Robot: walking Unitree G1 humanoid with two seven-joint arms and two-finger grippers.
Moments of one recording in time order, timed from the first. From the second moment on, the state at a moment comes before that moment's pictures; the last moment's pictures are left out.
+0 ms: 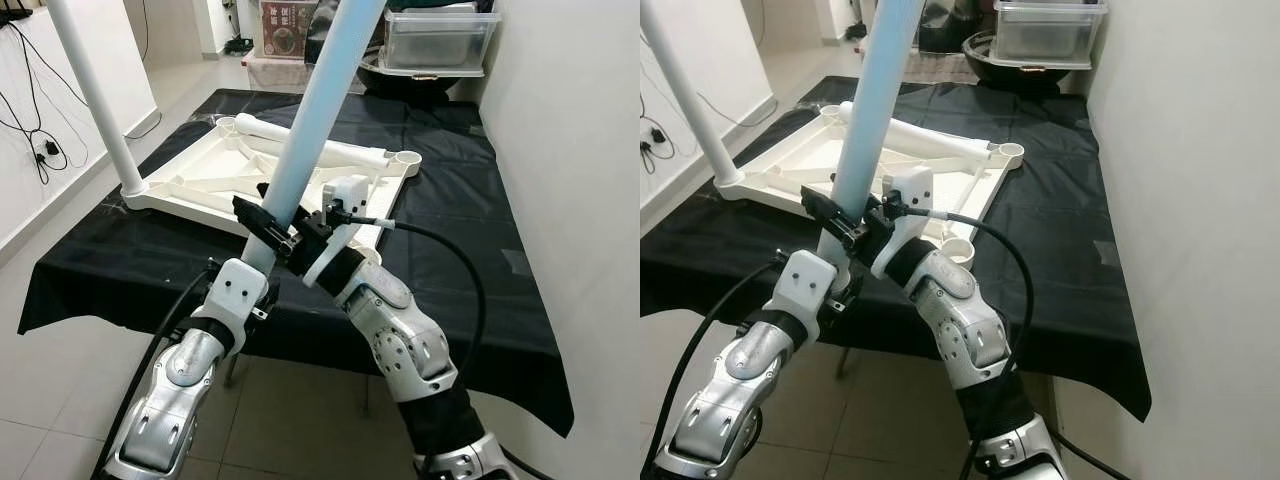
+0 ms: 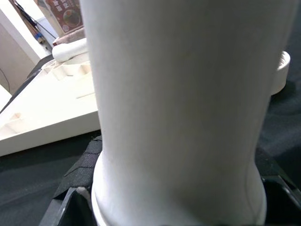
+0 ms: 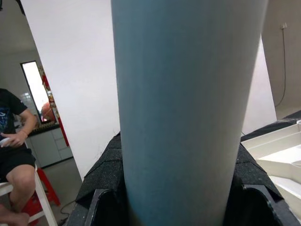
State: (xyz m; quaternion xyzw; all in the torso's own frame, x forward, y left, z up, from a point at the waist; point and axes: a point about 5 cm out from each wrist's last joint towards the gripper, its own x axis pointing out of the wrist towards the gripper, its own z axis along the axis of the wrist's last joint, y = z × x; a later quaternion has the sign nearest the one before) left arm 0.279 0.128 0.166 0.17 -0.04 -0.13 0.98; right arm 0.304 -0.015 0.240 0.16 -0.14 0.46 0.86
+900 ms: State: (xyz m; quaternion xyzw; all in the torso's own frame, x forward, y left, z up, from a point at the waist) left arm 0.277 0.126 0.156 0.18 -0.02 -0.14 0.97; right arm 0.301 -0.009 0.238 0.15 -0.13 0.47 0.86
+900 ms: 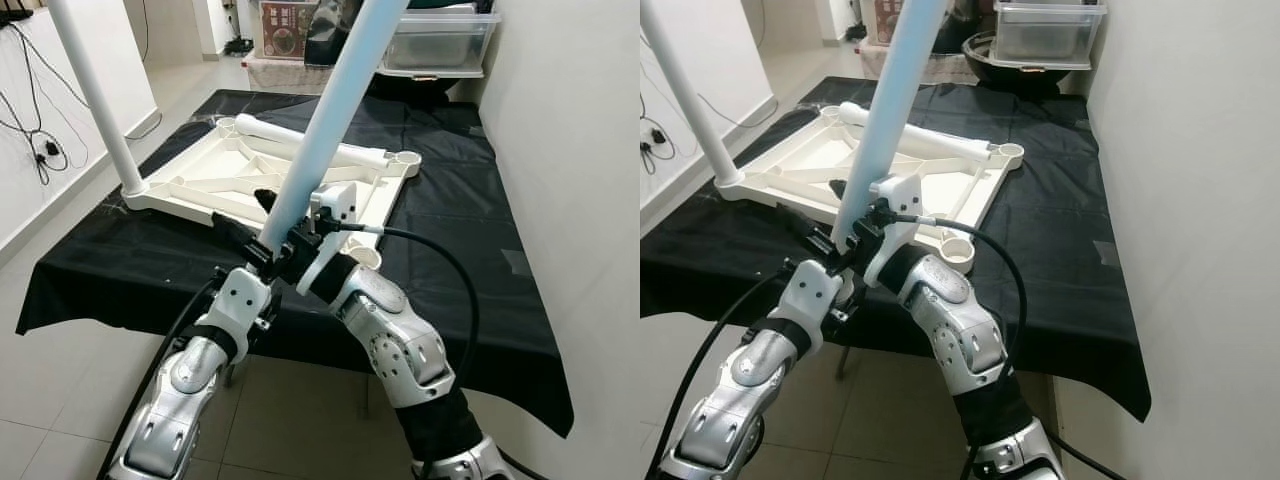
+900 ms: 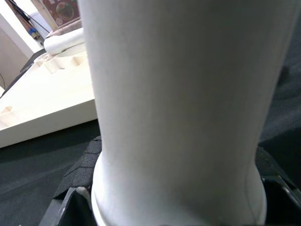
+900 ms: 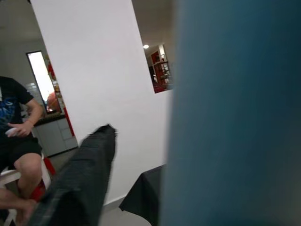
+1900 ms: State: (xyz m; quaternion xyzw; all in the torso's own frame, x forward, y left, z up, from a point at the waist) left arm 0.268 0.126 0.145 0.15 0.00 -0.16 0.98; right arm 0.303 -0.010 0.235 0.15 -0.12 0.47 0.86
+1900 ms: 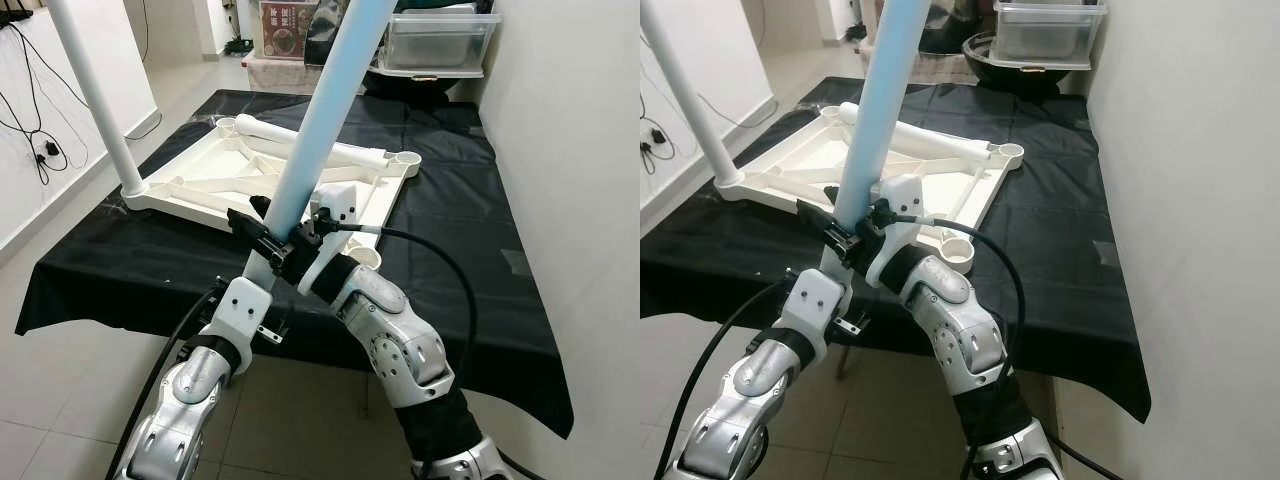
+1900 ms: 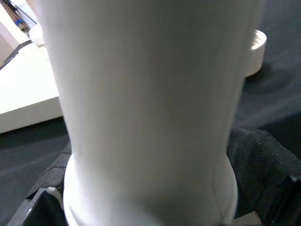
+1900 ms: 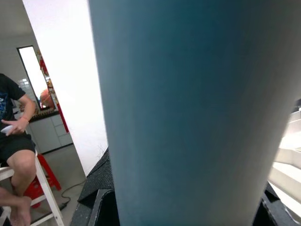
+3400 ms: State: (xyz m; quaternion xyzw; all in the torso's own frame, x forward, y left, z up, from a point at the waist) left arm 0.236 0.155 0.184 0.09 -0.12 0.04 0.99; right arm 0.356 -0.072 0.247 0.08 -0.19 0.19 0.96
